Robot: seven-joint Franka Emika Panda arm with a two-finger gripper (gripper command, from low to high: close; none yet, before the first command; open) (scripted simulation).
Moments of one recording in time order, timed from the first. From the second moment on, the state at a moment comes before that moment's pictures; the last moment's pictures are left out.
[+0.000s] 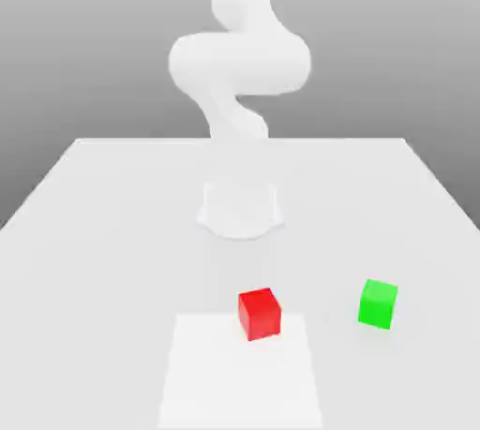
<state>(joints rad) 0.01 -0.74 0.00 -2.37 0.00 2.35 0.78</state>
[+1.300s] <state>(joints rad) 0.09 -0.09 0.00 -2.94 0.00 2.85 0.56</state>
